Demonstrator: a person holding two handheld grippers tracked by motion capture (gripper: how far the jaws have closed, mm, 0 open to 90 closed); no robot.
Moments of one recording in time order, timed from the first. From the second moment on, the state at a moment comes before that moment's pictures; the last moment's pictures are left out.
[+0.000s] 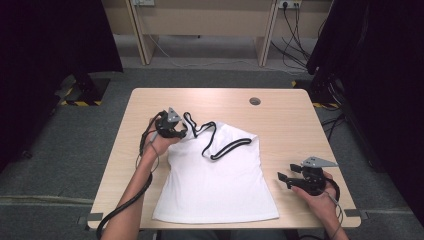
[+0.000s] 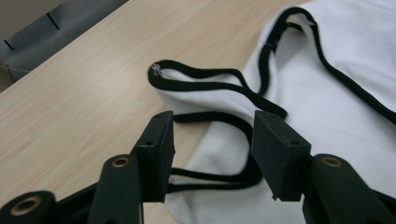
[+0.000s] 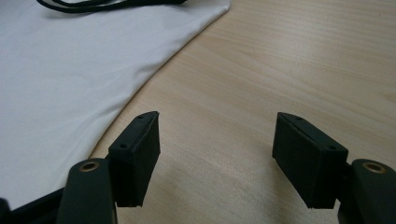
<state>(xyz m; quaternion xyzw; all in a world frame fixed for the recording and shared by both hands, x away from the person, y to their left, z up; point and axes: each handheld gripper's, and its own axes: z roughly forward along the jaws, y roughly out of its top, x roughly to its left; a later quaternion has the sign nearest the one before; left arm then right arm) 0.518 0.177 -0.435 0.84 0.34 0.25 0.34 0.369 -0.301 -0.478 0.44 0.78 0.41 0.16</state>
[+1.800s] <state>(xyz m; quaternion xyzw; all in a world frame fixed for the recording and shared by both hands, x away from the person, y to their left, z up) 0.560 0.152 -0.417 0.85 0.31 0.20 0.37 0.369 -0.302 -0.478 0.44 0.78 0.41 0.16</state>
